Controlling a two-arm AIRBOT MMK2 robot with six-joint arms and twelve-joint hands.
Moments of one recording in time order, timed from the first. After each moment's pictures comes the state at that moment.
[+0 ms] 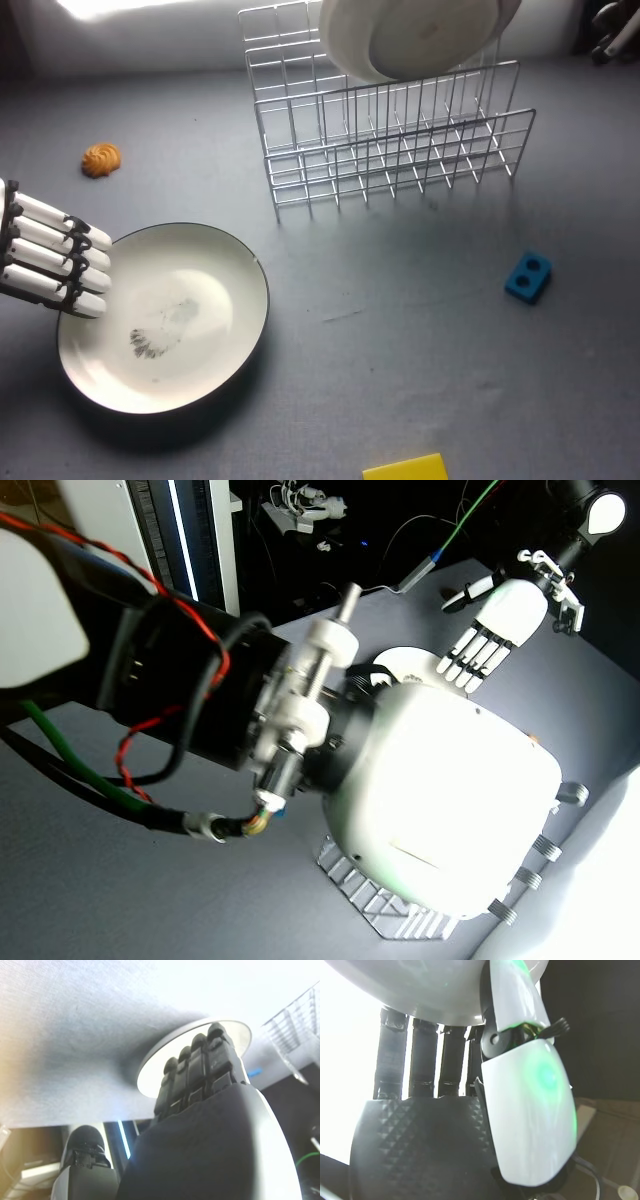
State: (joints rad) left arm 0.72 -1.08 1.91 1.77 -1.32 -0.07; right arm -0.15 -1.15 1.39 -0.77 0.04 0.41
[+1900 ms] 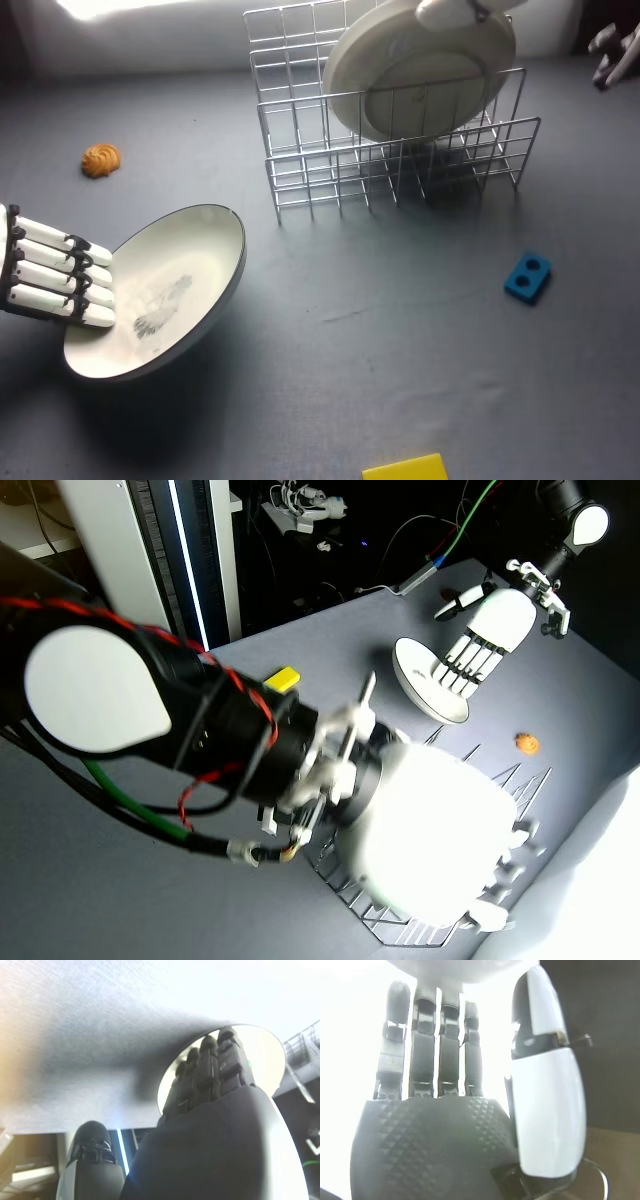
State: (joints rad) left arm 0.86 -1.09 1.90 1.69 -1.25 -0.07; right arm -0.21 -1.21 1.37 -0.84 0.11 0.17
